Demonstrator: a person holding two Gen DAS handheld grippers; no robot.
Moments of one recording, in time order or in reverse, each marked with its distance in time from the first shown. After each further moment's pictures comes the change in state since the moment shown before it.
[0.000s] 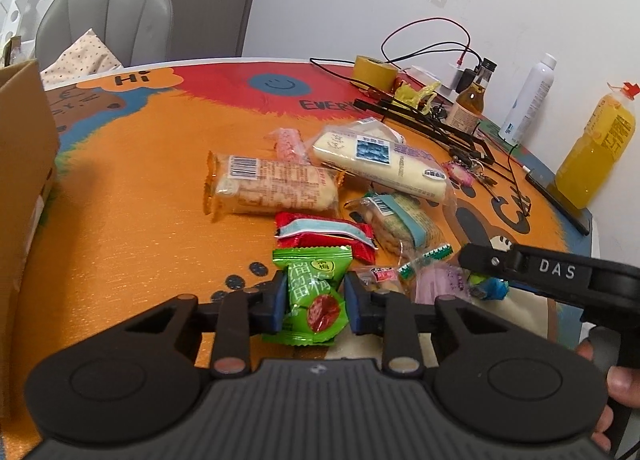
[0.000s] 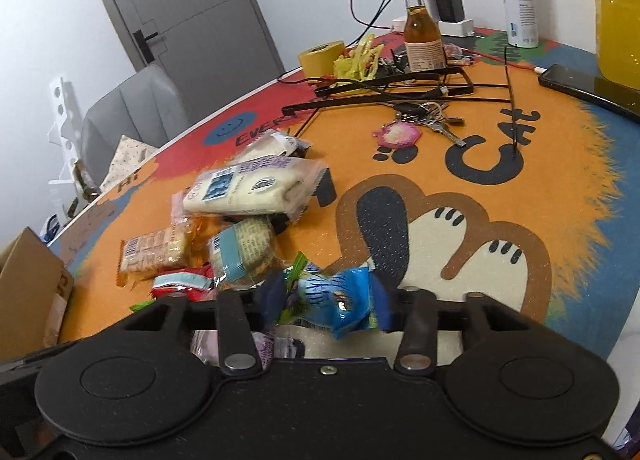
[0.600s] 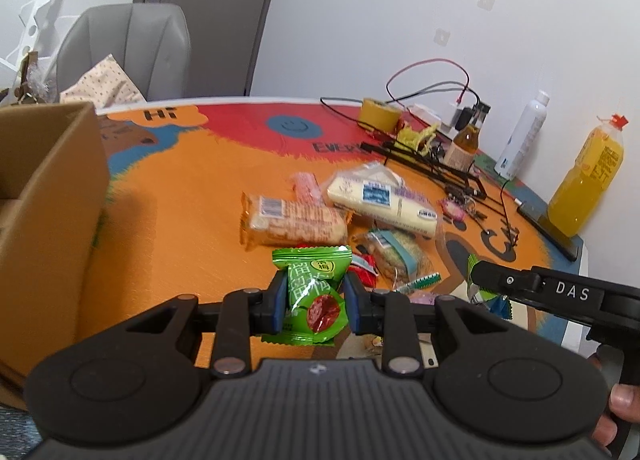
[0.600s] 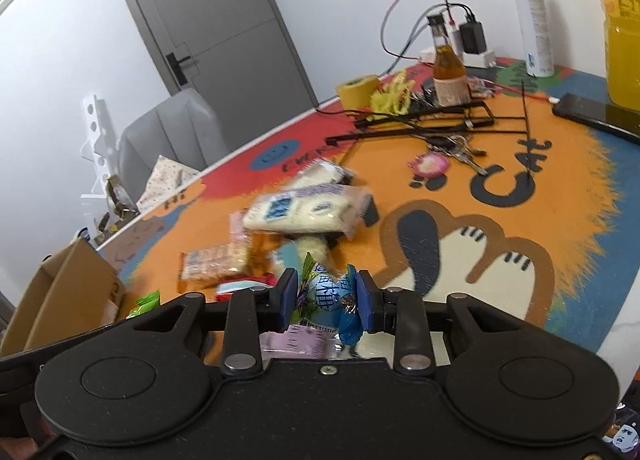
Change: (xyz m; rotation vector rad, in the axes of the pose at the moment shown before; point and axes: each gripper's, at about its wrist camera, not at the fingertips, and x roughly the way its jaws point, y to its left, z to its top) left arm -0.054 0.008 0.006 -0.020 -0.100 0.014; right arm -0.042 0.024 0.000 -0.025 -0.084 0.085
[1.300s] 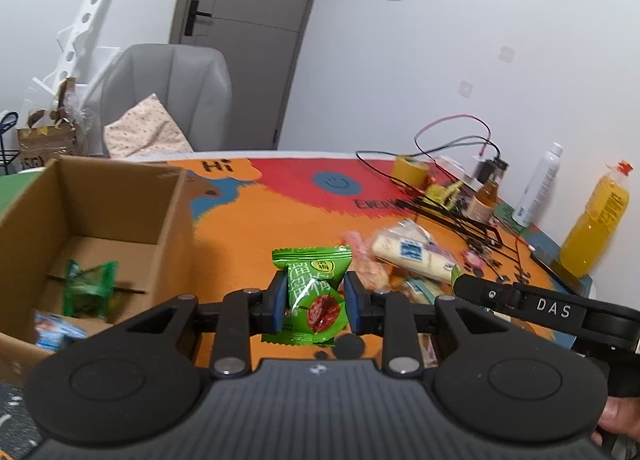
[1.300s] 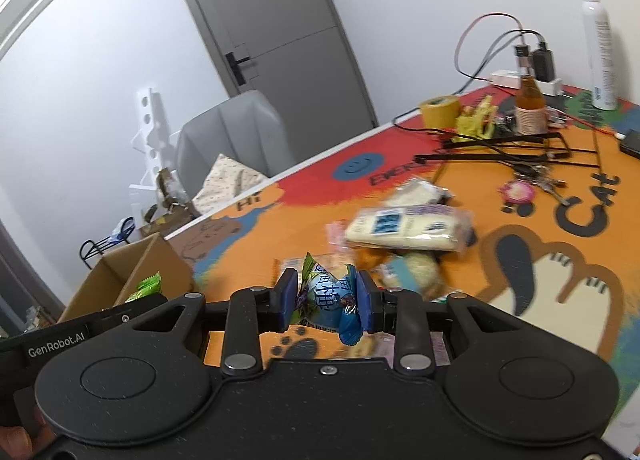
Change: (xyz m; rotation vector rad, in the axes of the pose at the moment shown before) left arm -0.066 0.034 0.019 -0.035 -0.125 0.073; right arm -0.009 0.068 0.006 -0.078 -0.019 0.144
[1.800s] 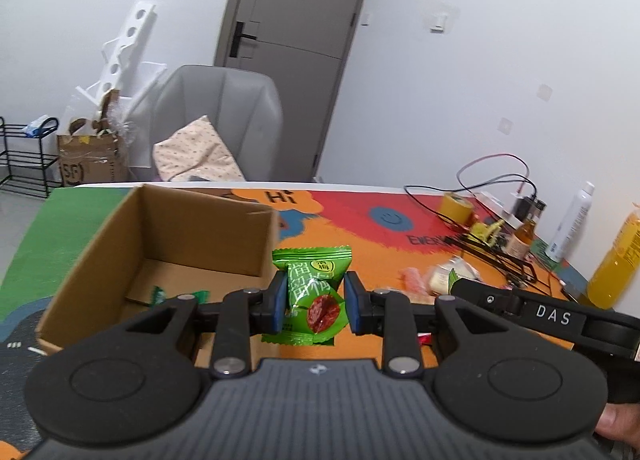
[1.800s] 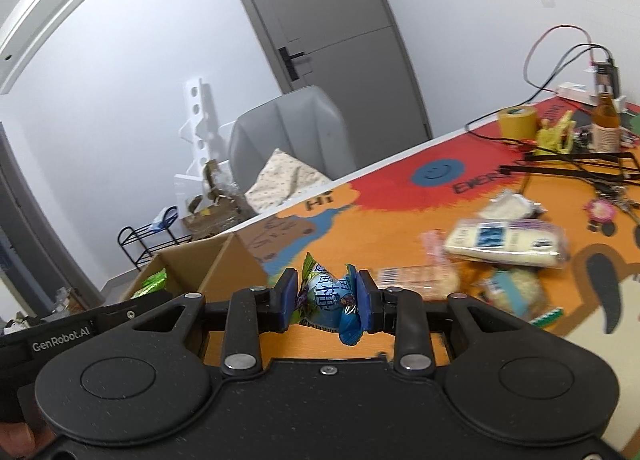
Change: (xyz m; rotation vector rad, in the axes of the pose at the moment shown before) left arm -0.032 0.051 0.017 -0.057 -0.068 0.099; right arm 0.017 0.062 0.004 -0.059 0.006 0.125
